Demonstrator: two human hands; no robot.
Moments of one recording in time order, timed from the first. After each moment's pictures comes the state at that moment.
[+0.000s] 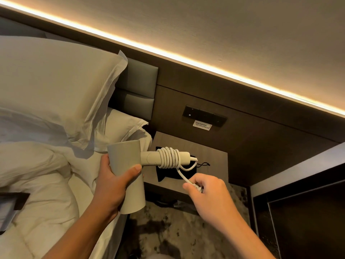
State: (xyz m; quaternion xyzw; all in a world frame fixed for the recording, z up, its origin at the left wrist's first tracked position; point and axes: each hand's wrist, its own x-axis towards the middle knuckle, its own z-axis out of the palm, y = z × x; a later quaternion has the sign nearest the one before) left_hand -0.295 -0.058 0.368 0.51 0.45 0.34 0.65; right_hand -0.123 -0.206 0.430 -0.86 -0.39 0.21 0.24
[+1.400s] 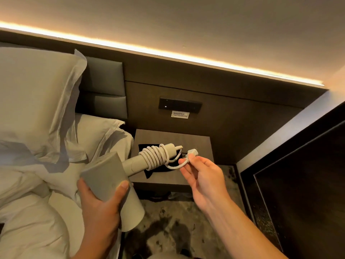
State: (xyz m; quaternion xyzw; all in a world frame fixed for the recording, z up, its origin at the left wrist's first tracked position) left_hand -0.289 -0.100 0.345 0.49 0.46 0.41 0.61; right_hand -0.107 -0.214 0.423 -0.56 0.12 0.35 0.74
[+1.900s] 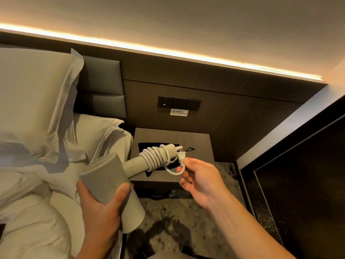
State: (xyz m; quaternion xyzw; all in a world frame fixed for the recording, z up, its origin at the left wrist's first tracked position) left_hand -0.294 -0.105 0.338 0.51 0.43 0.42 0.61; right_hand -0.100 -0.218 0.409 -0.63 0.10 0.42 0.65
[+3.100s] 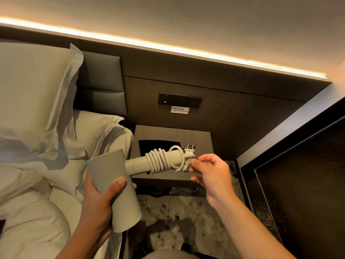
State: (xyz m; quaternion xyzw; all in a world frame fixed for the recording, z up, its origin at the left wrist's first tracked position) left_hand -0.293 -0.090 0.342 0.45 0.36 0.33 0.75; right_hand -0.085 -0.236 0.399 -0.72 0.01 0.28 0.63
